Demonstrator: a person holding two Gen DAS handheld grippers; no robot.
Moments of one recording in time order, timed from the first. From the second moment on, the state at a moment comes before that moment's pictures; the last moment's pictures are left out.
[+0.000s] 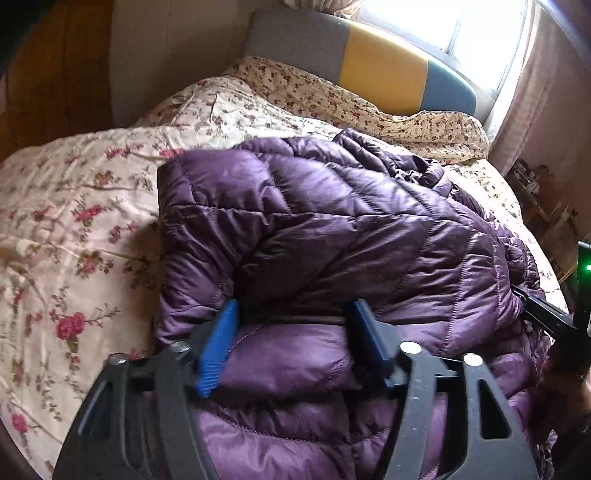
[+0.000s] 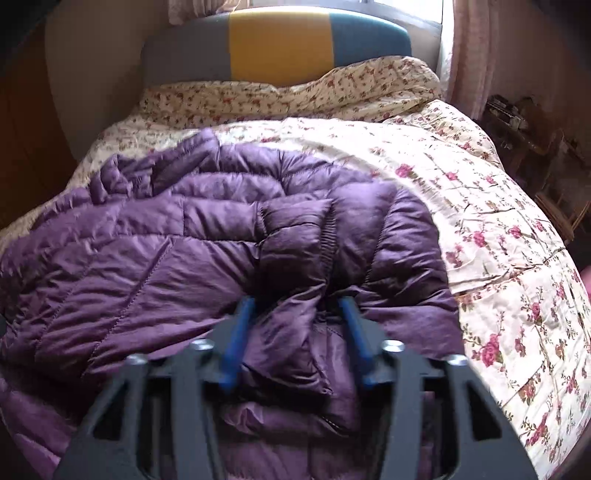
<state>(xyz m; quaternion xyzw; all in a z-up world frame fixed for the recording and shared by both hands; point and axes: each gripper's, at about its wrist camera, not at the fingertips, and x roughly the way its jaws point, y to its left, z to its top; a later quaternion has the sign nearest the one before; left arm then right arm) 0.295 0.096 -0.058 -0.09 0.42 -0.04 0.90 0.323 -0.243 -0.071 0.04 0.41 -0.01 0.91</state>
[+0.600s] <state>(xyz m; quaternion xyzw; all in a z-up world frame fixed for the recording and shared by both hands) 0.293 0.087 -0.010 -0.07 0.36 -0.04 0.93 0.331 -0.173 -0.016 0.04 0.35 0.09 0.93</state>
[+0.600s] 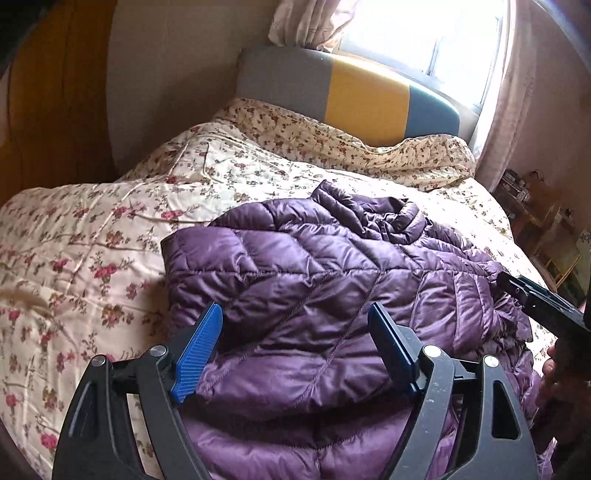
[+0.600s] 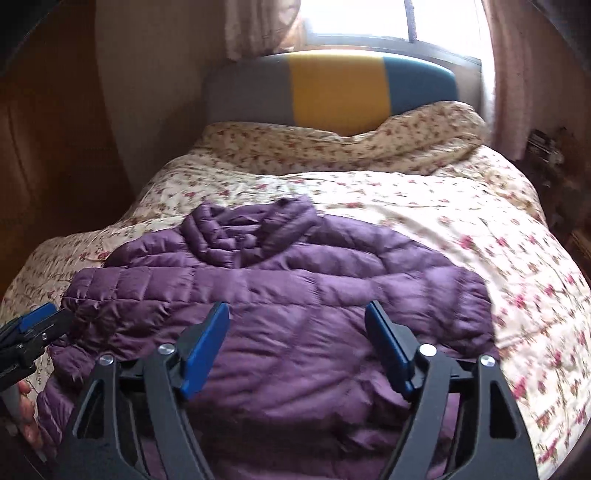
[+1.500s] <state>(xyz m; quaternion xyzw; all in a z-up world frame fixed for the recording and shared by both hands) 0.362 0.089 -0.077 -0.06 0.41 -0.02 0.91 0.375 -0.148 -0.099 -0.01 0.40 0.07 0.91</state>
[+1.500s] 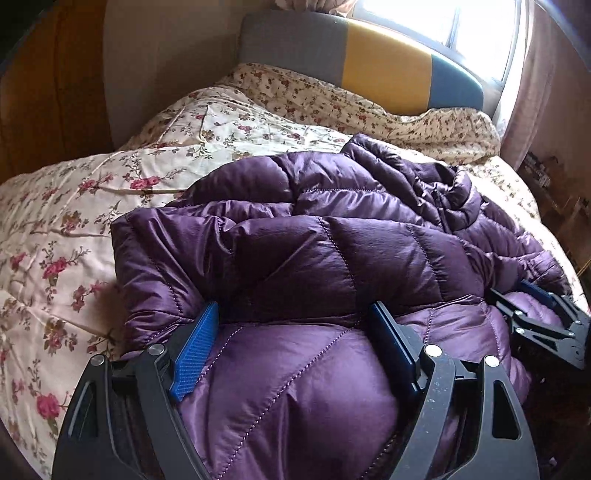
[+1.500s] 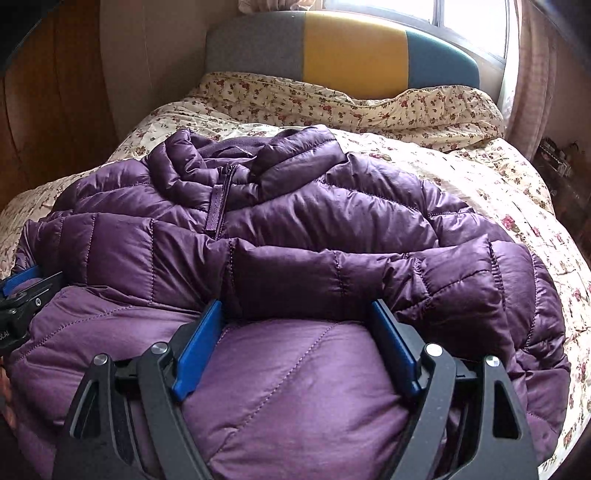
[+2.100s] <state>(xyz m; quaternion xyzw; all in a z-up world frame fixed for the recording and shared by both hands) 0.334 0.098 -0.041 -0.06 0.40 -0.02 0.91 0.328 -0.163 -0.051 0.00 0.41 0.11 0.90</state>
